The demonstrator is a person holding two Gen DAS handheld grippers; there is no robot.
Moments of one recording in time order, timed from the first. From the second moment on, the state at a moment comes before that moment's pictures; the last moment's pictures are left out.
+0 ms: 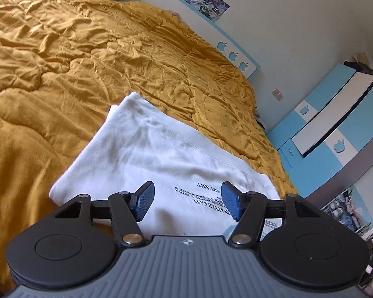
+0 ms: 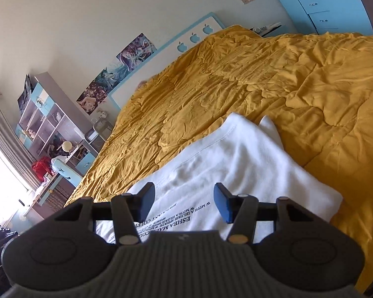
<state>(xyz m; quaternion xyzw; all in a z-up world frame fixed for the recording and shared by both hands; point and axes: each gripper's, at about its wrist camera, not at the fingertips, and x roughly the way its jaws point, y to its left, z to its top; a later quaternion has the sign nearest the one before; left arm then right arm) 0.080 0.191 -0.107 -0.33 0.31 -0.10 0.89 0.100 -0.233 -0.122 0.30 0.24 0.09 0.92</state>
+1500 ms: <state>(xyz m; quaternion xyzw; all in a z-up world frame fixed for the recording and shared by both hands) 0.103 0.189 -0.158 -0.33 0.27 0.08 0.90 0.095 -0.088 -0.145 0.11 0.31 0.20 0.92</state>
